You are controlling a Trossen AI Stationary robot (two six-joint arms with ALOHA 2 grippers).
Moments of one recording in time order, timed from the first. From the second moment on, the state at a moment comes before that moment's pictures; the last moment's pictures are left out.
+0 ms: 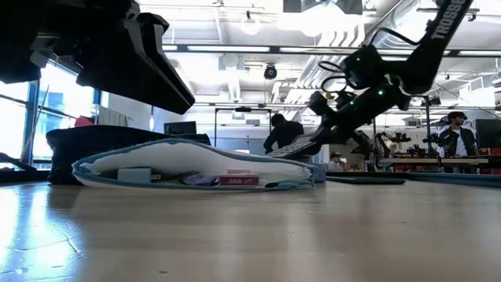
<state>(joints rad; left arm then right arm) -0.64 1.74 0.97 -0.16 -0.77 -0.16 -0.53 1.57 0.52 0.61 0.28 0.75</state>
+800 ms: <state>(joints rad) -0.64 1.74 0.97 -0.17 -0.75 -0.15 -0.46 1.37 0.56 0.51 0.46 0.45</state>
